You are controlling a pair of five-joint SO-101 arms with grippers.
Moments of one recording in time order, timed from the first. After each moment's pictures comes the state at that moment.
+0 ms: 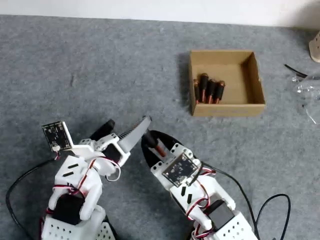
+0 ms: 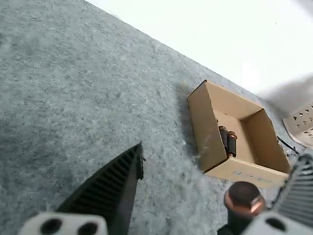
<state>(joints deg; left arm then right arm) 9.5 -103.8 85.5 45.6 39.1 -41.4 -104.3 96.0 24.0 19.5</state>
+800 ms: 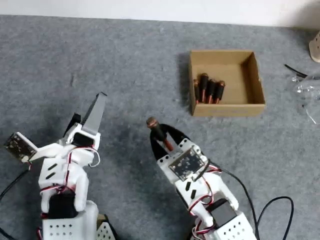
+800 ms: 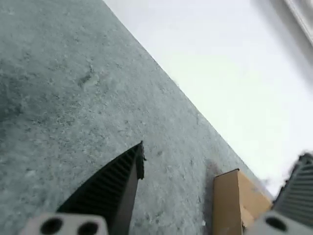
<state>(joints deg) -9.5 -103.8 89.4 37.7 52.1 -35.4 -104.3 96.0 22.7 19.5</state>
